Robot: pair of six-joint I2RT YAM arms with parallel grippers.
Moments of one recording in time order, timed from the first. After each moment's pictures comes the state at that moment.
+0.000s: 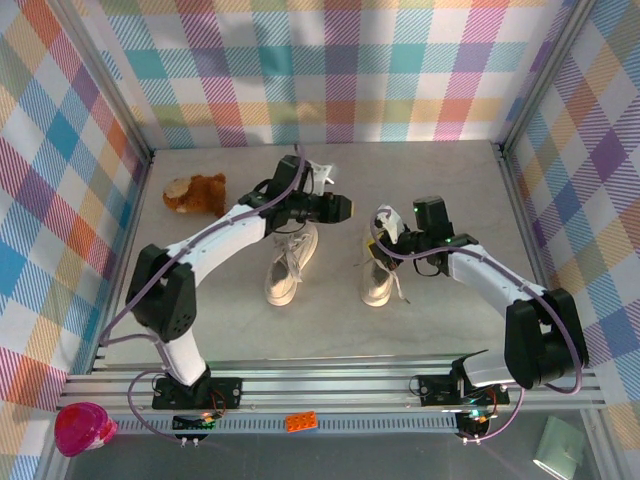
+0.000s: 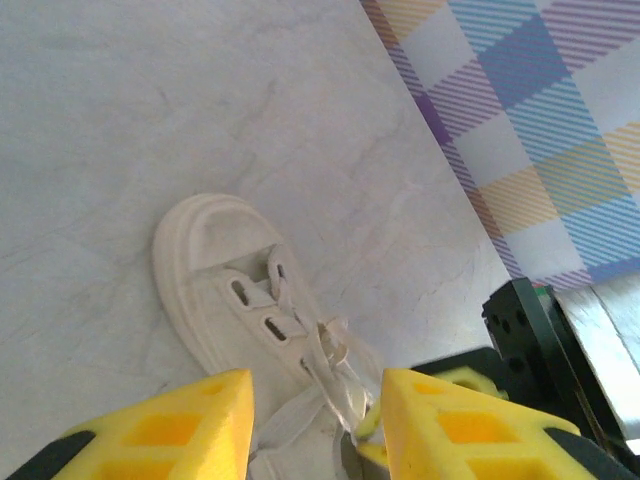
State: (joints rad) left arm -0.59 1.79 1.44 -0.27 0.50 -0.45; right arm 0.33 1.38 0.83 -0.24 -0.62 -0.35
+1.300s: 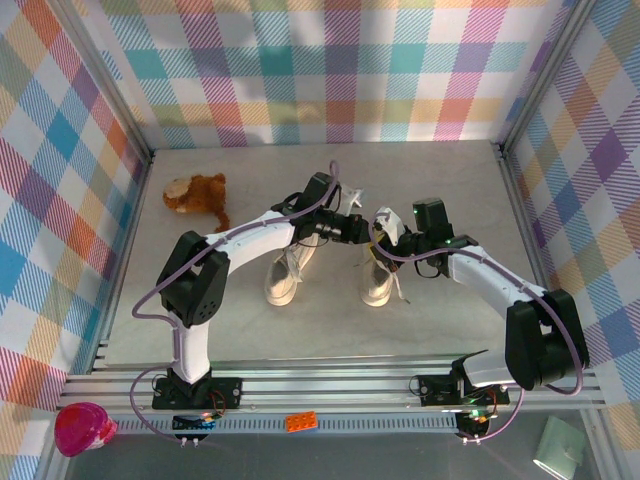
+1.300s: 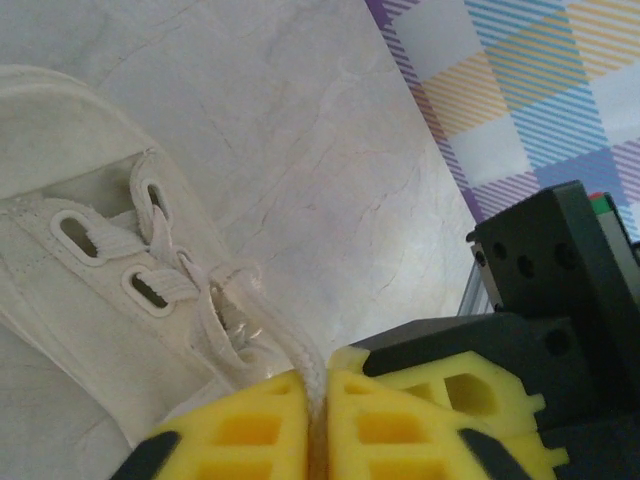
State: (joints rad) left arm -0.68 1.94 1.45 -0.22 0.66 -0.47; right arm 0.34 1.38 0.82 -0.26 -0.58 -0.38
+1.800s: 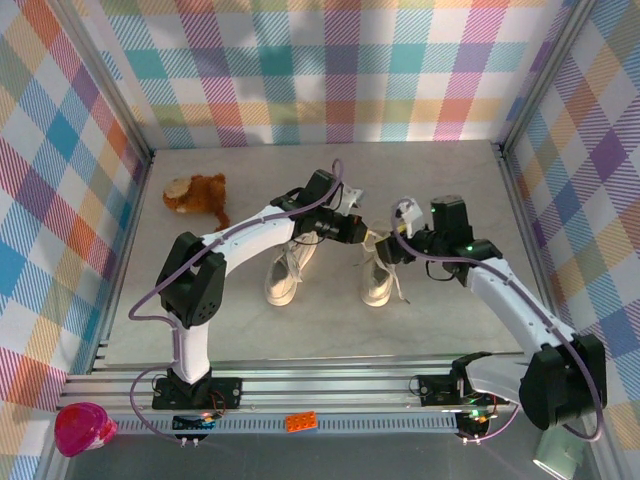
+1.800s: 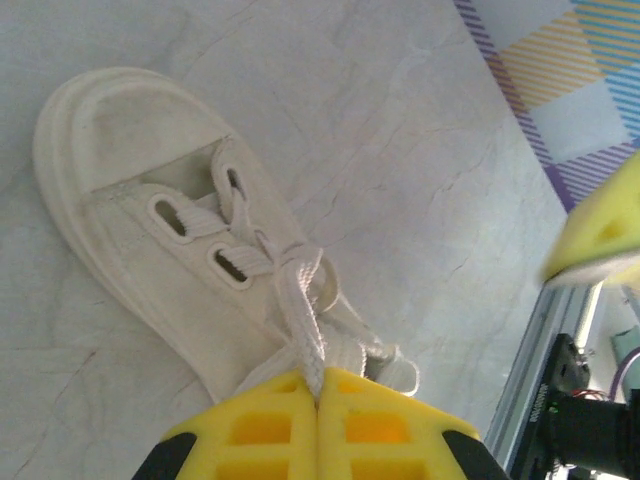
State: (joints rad) left arm -0.69 1.93 1.52 -0.41 0.53 -0.32; right arm 0.29 1.16 0.87 -0.43 -0.47 -0.06
